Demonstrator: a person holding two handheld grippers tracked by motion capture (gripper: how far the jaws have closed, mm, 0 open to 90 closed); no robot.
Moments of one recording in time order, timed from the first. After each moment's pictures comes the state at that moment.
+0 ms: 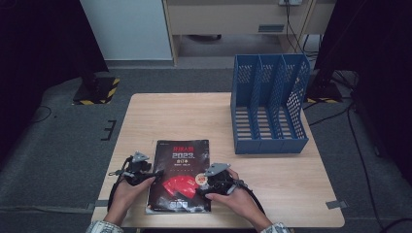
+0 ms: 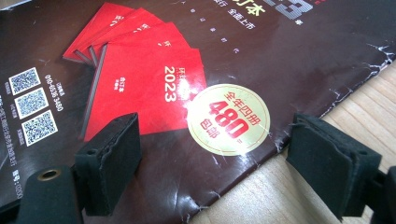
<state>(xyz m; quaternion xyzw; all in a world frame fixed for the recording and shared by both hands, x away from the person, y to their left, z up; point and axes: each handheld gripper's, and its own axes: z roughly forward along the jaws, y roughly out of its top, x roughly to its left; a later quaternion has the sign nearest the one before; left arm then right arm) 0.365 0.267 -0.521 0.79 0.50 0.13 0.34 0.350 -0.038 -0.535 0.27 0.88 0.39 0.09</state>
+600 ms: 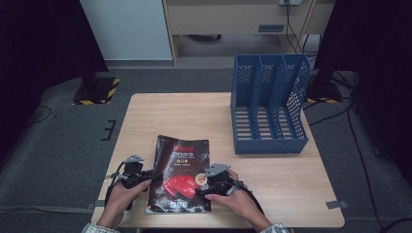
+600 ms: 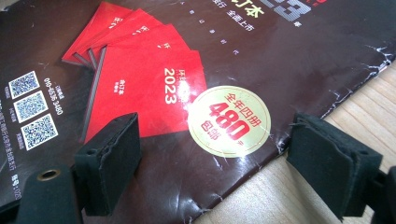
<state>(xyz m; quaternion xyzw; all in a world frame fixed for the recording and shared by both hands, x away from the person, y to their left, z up) 0.345 0.274 -0.512 0.77 0.51 0.03 0.38 0.348 -0.038 -0.536 0.27 0.87 0.39 0.09</state>
